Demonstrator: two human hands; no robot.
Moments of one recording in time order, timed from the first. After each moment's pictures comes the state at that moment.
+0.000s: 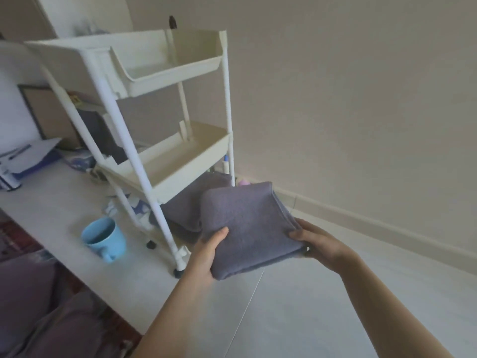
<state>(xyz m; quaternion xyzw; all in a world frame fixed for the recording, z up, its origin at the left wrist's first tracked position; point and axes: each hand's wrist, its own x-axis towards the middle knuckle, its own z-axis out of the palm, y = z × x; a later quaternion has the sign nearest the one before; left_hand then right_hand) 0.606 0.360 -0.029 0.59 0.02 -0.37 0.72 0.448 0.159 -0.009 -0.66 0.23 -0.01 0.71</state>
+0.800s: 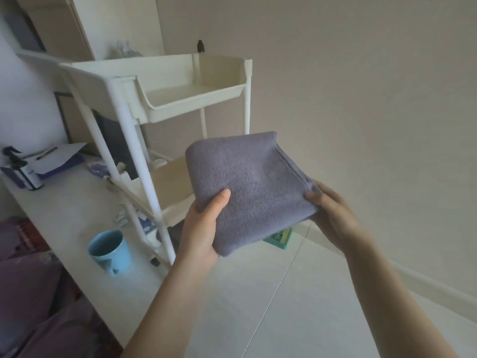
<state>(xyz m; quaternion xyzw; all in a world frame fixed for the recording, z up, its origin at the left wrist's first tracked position) 0.626 0.335 0.090 0.53 -0.07 -0.23 0.81 0.518 0.125 0.083 -0.63 0.10 -0.20 0.74</state>
